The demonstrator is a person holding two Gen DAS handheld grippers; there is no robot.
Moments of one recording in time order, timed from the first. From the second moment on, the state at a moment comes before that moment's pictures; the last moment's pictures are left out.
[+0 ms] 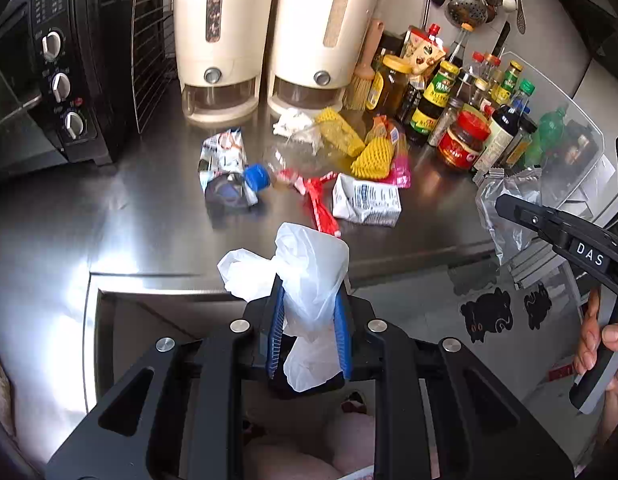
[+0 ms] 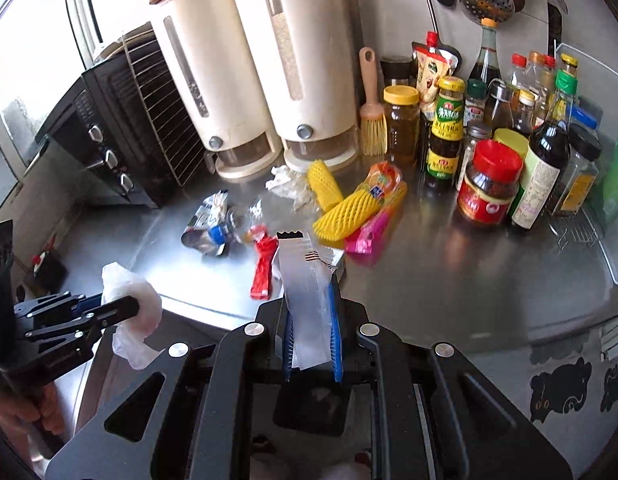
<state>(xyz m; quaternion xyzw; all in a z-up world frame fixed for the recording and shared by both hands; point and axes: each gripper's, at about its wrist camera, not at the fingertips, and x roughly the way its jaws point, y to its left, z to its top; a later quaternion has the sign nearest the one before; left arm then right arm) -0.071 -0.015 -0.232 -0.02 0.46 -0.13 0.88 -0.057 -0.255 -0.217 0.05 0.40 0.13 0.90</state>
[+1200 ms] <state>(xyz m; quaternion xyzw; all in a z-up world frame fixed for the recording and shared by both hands) -0.062 -0.050 -0.591 -0.01 0.65 -0.14 0.75 -0.028 -0.208 -0.578 0.14 0.65 0.12 0.74</state>
